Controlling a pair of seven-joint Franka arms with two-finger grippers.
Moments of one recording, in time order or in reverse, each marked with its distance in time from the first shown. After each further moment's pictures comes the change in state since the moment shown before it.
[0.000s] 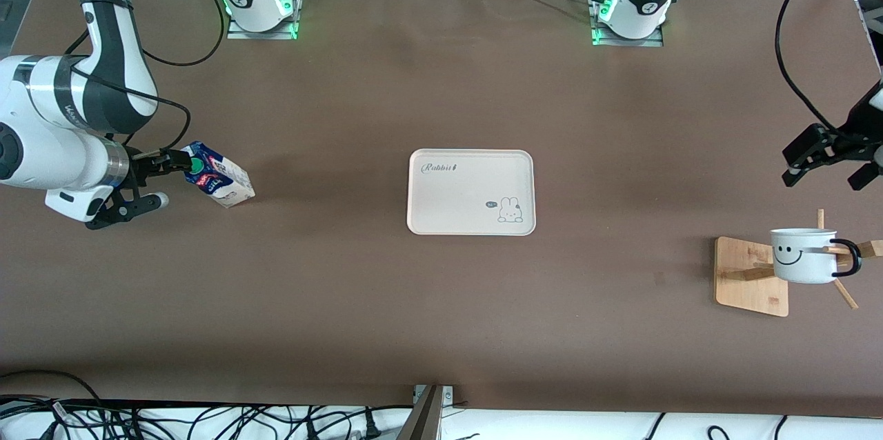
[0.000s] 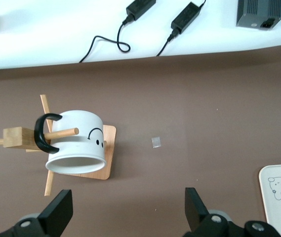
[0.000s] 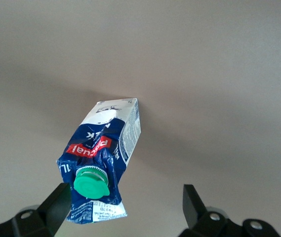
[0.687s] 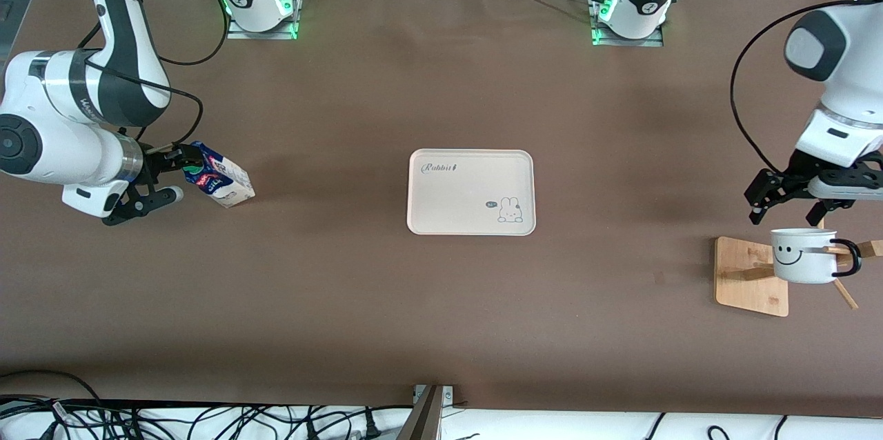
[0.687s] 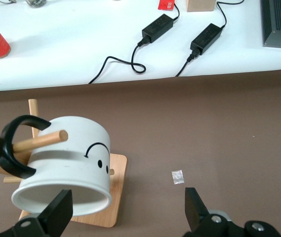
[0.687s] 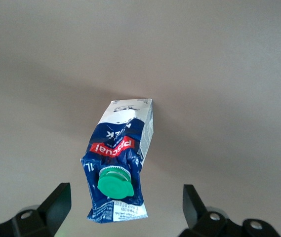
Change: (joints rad) left arm 0.025 0.018 0.016 -0.420 0.002 0.692 0.025; right arm 0.005 -0.020 0.033 -0.027 0.000 0.002 -0.002
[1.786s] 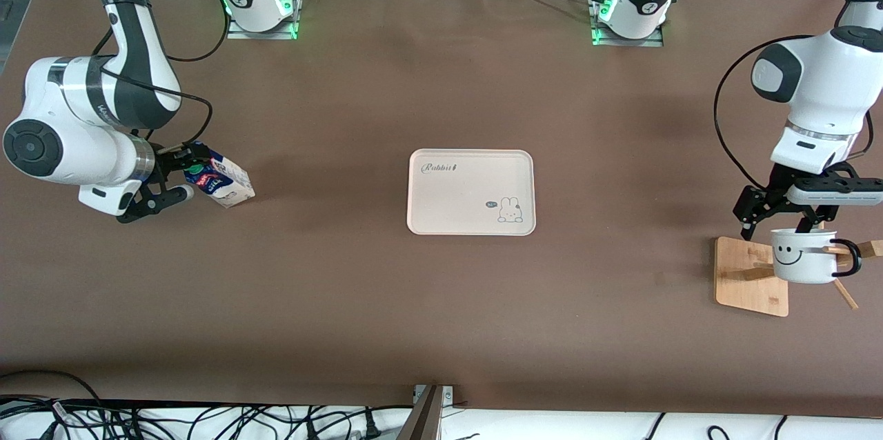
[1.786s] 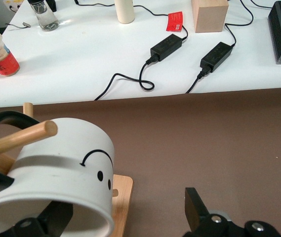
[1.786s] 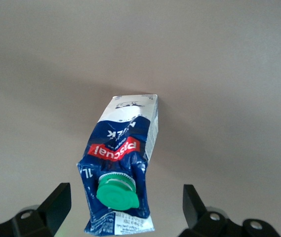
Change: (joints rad) left arm 0.010 0.105 0.000 -0.047 0.000 0.270 0.003; right arm 0.000 -0.001 0.007 -0.065 0.000 0.043 -0.003
